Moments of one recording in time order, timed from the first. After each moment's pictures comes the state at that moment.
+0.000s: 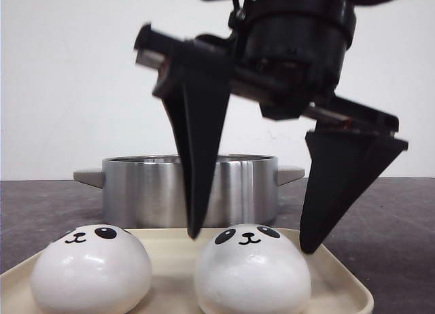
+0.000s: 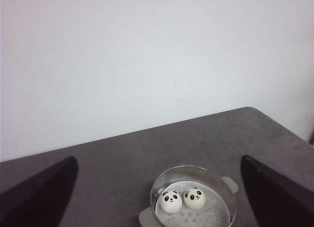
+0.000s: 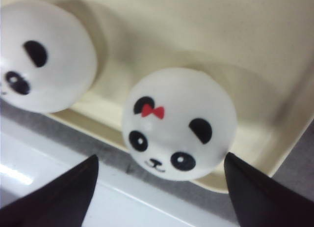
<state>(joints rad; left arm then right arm) -0.77 0.99 2.27 -1.42 -0.36 -0.07 1.00 1.58 1.06 -0.84 -0.18 0.71</state>
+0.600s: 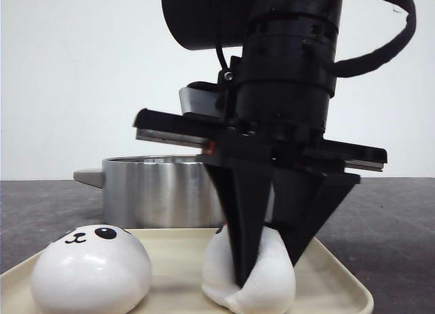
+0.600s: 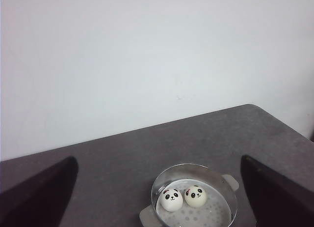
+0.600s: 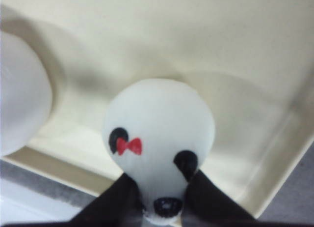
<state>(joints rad) -0.77 1.00 2.27 -1.42 -0.37 -0.07 0.99 1.67 1.06 -0.80 -0.10 0.70</state>
